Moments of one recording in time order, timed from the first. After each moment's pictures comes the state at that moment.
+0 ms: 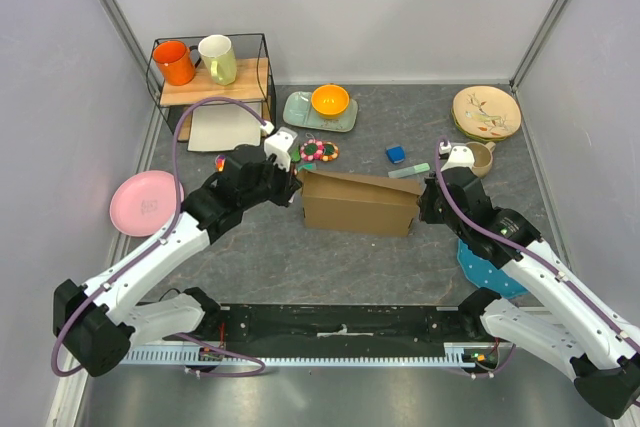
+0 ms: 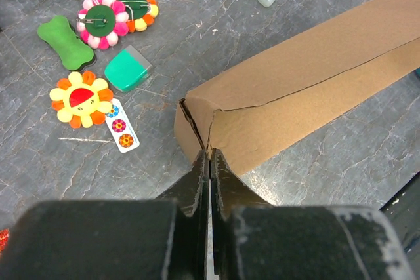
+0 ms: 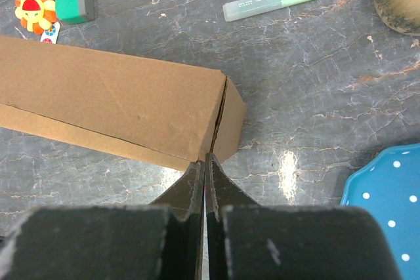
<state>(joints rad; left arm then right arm) -0.65 1.09 0.91 -0.32 0.05 -0.14 0.62 0.85 0.87 -0.69 0.31 0.50</state>
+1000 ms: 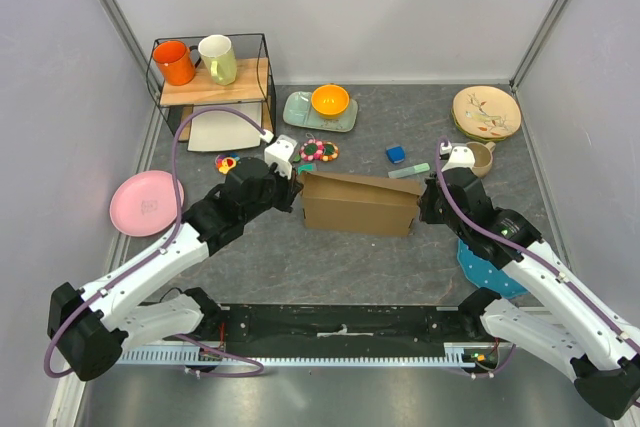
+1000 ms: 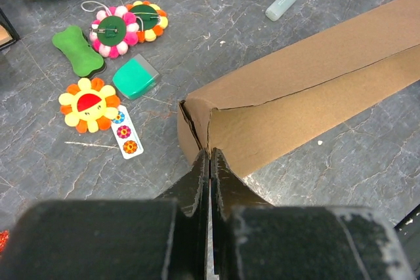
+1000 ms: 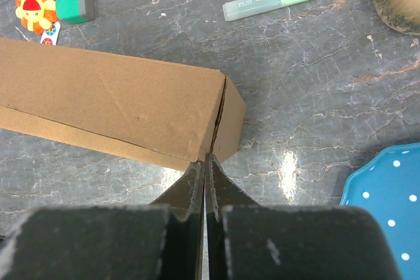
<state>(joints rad) -0.72 1.04 0.82 -0.22 -0.07 -0.15 0.62 0.84 0.87 -0.69 0.31 0.50</state>
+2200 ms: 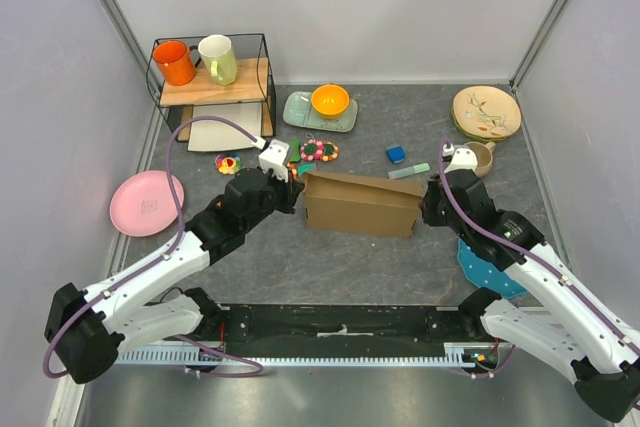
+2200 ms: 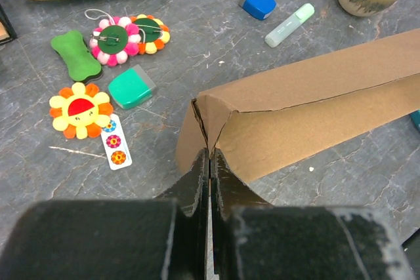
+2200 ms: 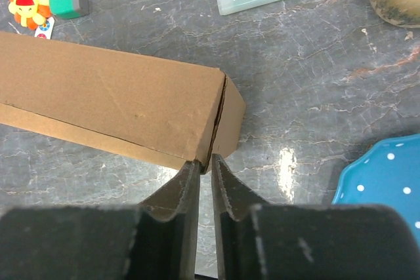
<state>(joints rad) -0.74 1.01 0.71 -0.05 -0.14 -0.25 0.62 0.83 0.87 -0.72 0.30 0.50</state>
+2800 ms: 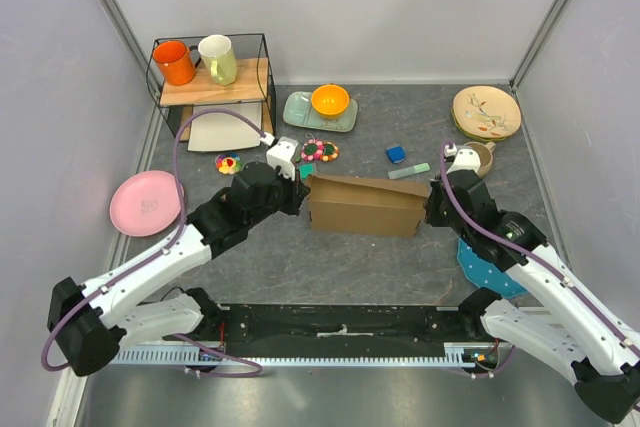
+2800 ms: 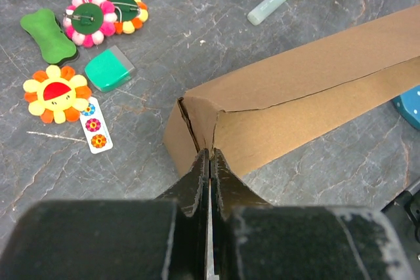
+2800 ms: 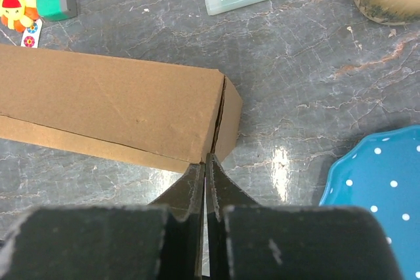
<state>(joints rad) -0.79 1.03 0.79 -0.17 -0.13 -0.30 0.61 0.81 0.87 -0.74 0.32 0.50</state>
